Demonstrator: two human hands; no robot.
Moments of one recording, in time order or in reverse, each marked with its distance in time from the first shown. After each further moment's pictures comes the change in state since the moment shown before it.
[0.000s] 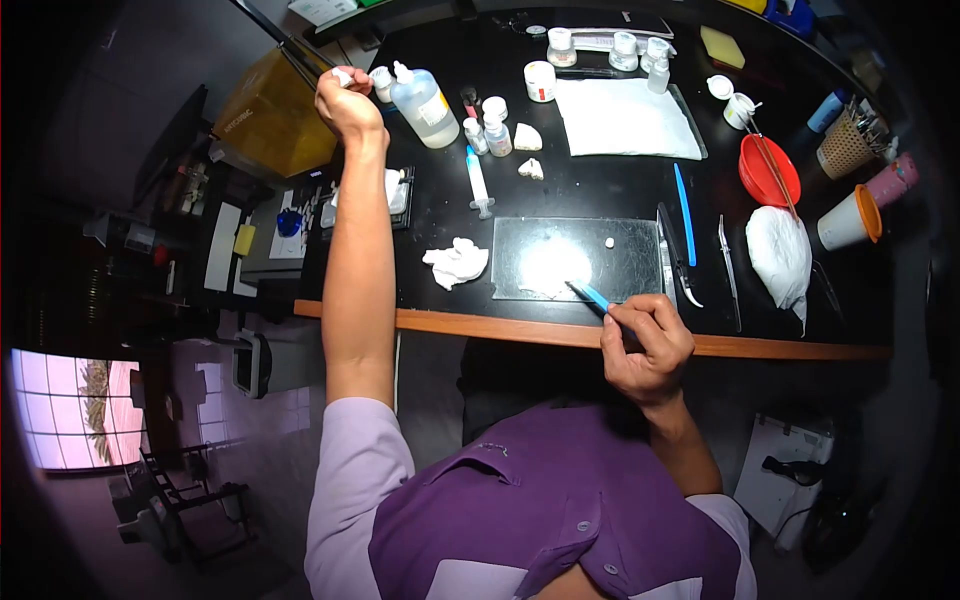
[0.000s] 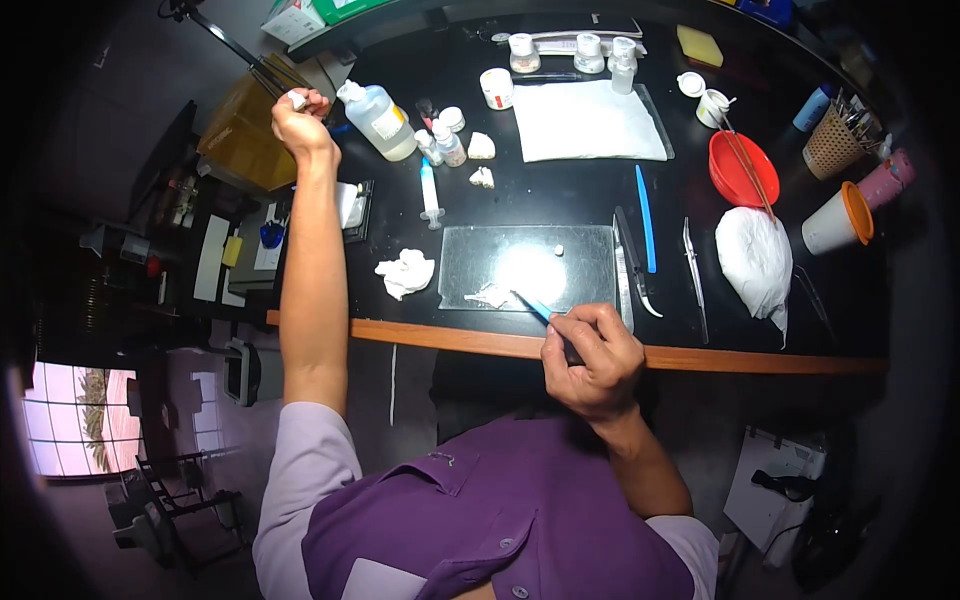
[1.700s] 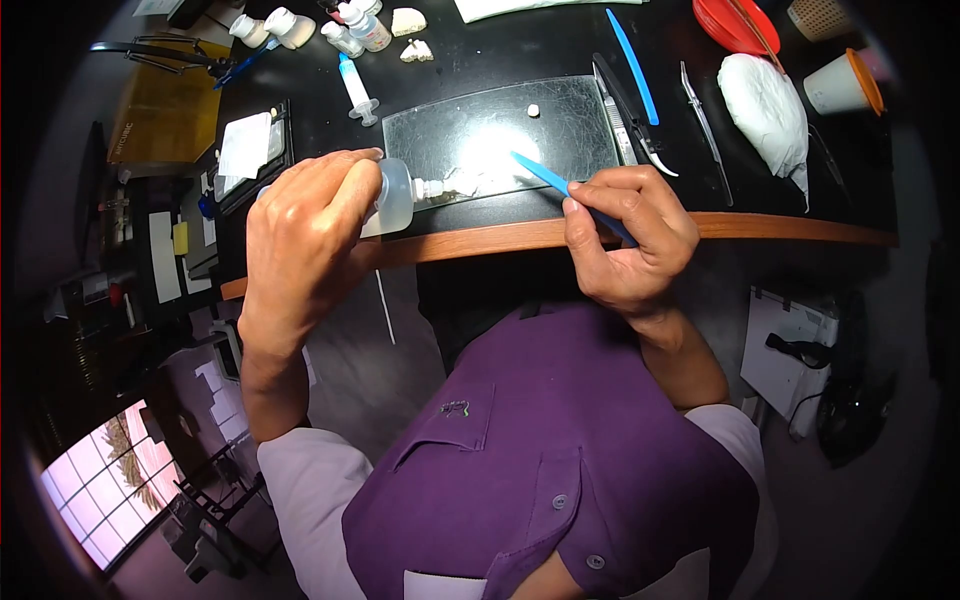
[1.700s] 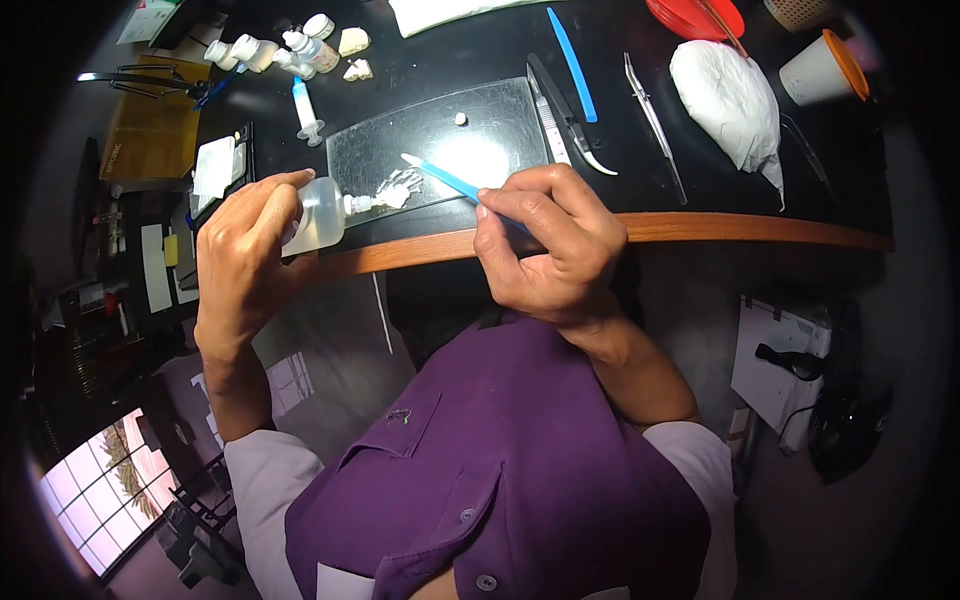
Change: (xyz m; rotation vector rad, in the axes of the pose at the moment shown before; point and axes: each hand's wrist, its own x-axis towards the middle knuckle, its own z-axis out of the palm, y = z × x) left_hand -0.191 0.175 -0.036 1.090 -1.395 0.606; right_hand -0.003 0.005 -0.008 0.084 0.100 0.066
